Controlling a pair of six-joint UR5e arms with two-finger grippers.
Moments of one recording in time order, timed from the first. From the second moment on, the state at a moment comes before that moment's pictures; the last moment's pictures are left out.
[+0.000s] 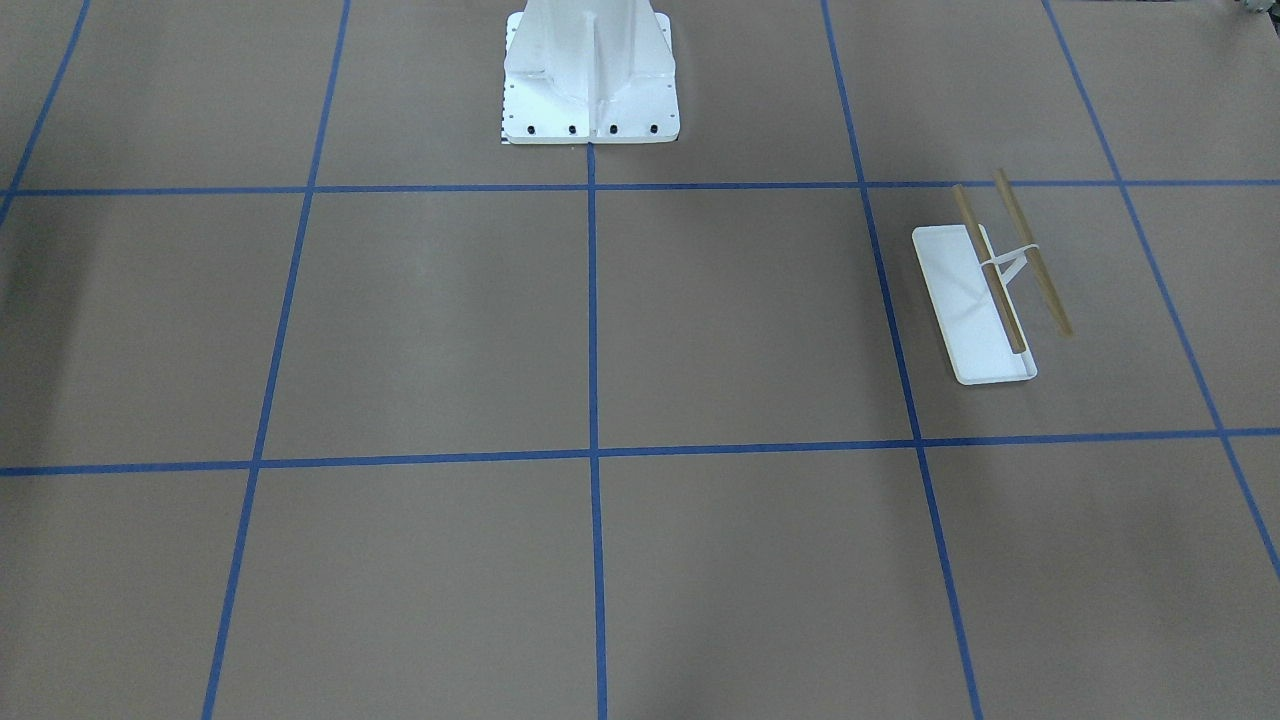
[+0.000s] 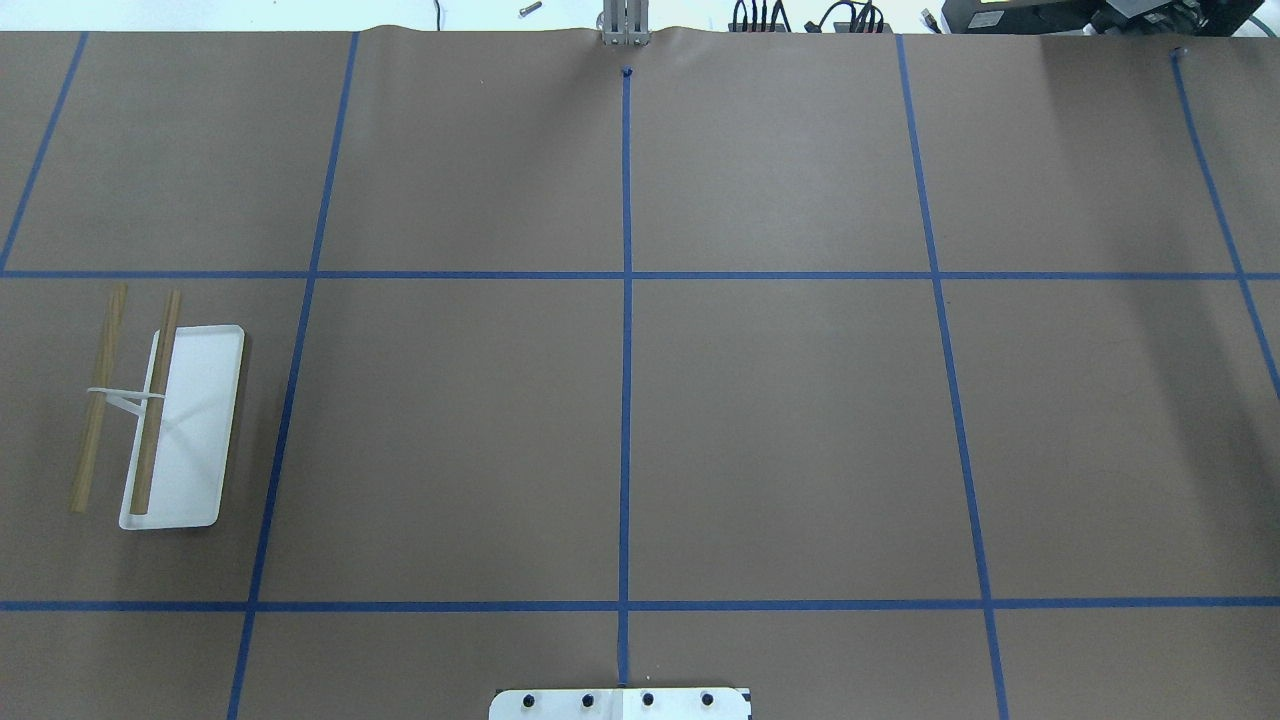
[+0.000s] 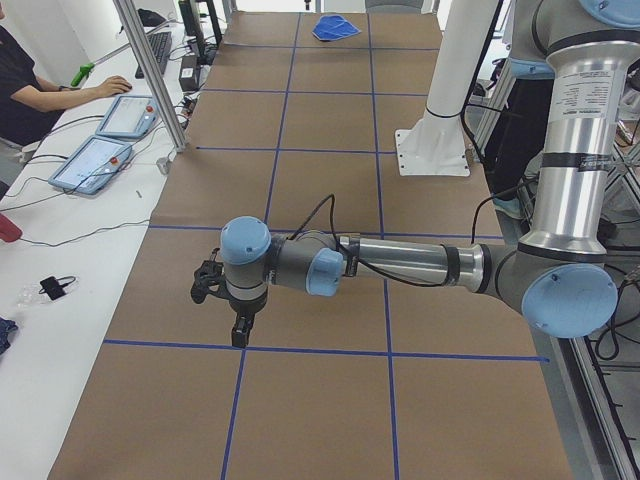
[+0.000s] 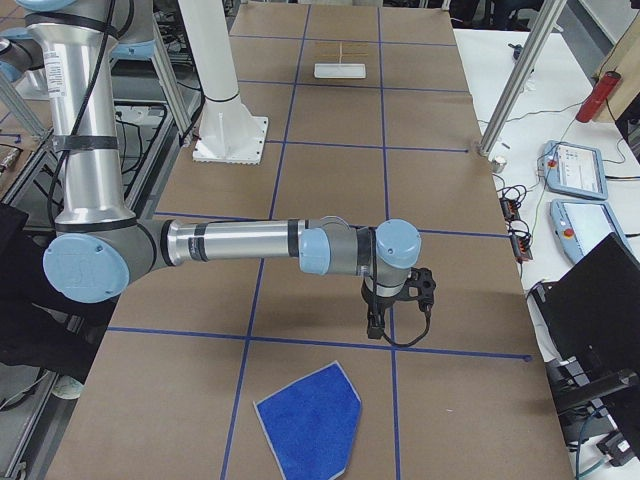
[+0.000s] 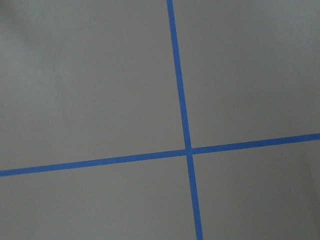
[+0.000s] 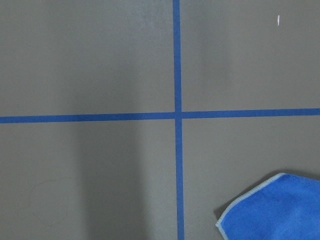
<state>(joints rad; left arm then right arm) -1.56 -1.62 -1.59 -1.71 -2.31 -0.03 1.55 -1.52 1.60 -1.65 2.37 0.06</state>
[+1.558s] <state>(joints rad) -1.56 -1.63 -1.59 -1.73 -2.30 -0.03 1.55 -1.51 1.60 -1.64 2.36 0.07</state>
